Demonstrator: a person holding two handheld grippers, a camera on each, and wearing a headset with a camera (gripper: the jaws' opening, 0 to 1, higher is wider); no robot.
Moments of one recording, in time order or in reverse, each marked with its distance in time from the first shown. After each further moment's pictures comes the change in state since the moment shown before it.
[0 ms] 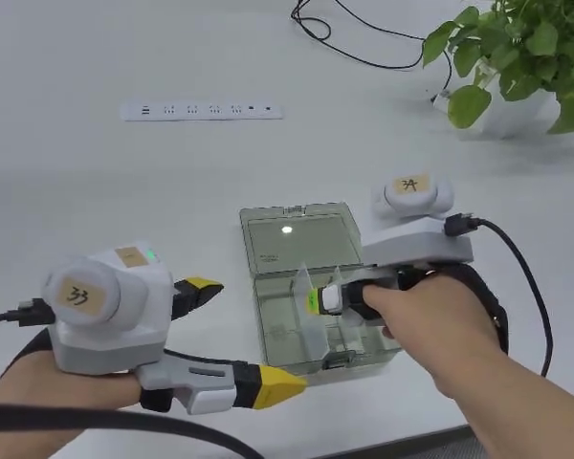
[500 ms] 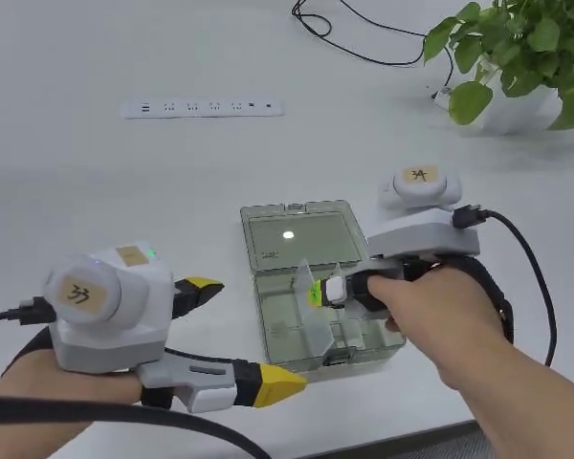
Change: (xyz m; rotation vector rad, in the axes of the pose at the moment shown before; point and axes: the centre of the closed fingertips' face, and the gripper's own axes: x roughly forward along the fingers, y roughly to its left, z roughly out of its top) left arm -0.001 0.001 -0.003 -0.004 0.005 0.000; right arm -0.003 0.001 0.004 0.031 -0.005 0.017
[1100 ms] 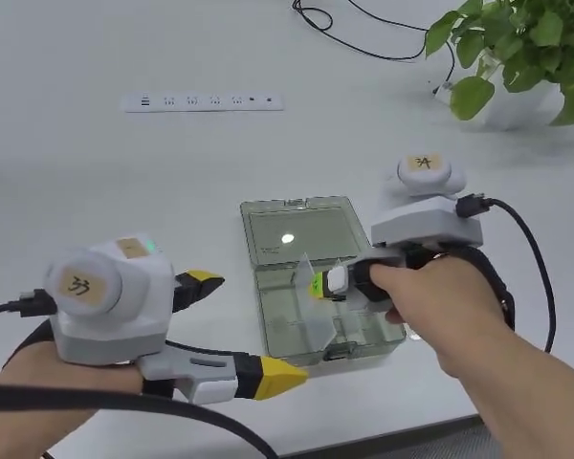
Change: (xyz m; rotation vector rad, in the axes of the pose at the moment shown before) left arm 0.001 0.000 0.000 -0.004 -0.005 -0.004; right arm -0.001 -0.002 0.001 0.045 0.023 0.007
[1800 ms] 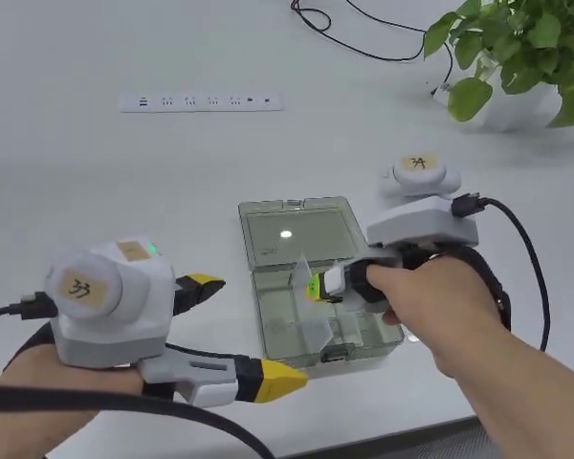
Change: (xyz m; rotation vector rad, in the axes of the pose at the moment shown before) left arm 0.003 -0.003 0.000 -0.002 0.001 -0.008; right arm -0.001 0.004 -0.002 -0.020 0.007 -0.010
